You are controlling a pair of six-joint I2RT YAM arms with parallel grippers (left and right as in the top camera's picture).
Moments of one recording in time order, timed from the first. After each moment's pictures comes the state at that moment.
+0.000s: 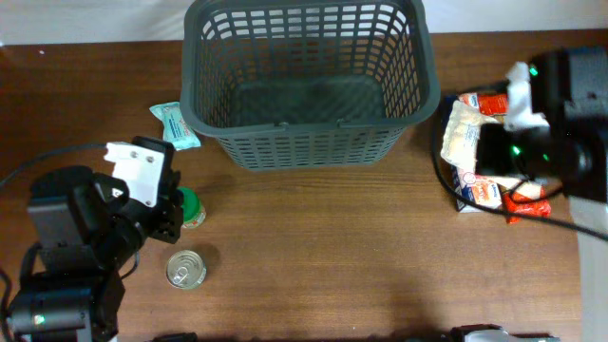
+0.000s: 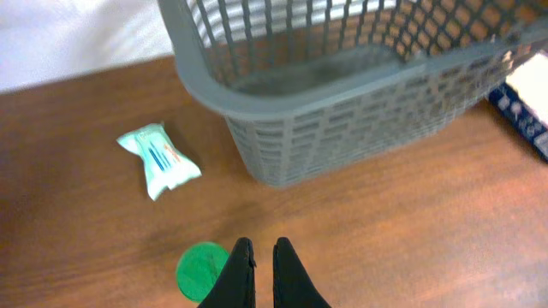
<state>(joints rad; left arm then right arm) 0.08 0.90 1.27 -1.03 0.32 0.23 0.04 1.39 1.87 -1.57 0.01 0.15</state>
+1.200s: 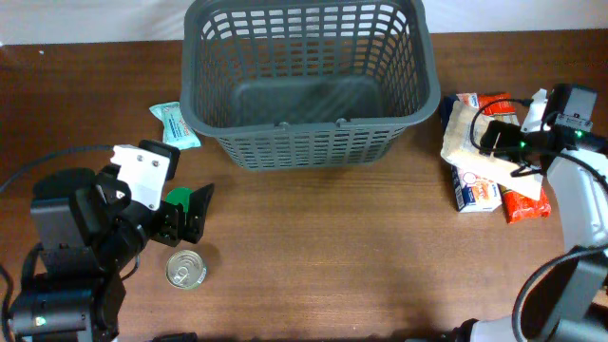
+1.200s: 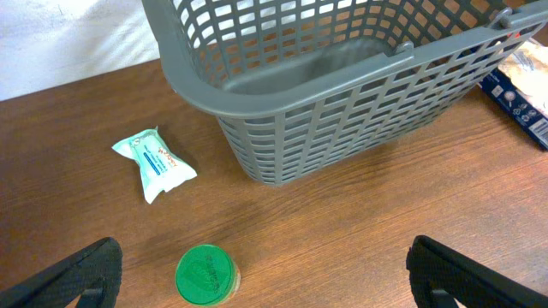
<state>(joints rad) 0.08 0.89 1.26 -1.03 0.34 0.27 -0.35 1.65 1.24 -0.66 -0.07 0.02</state>
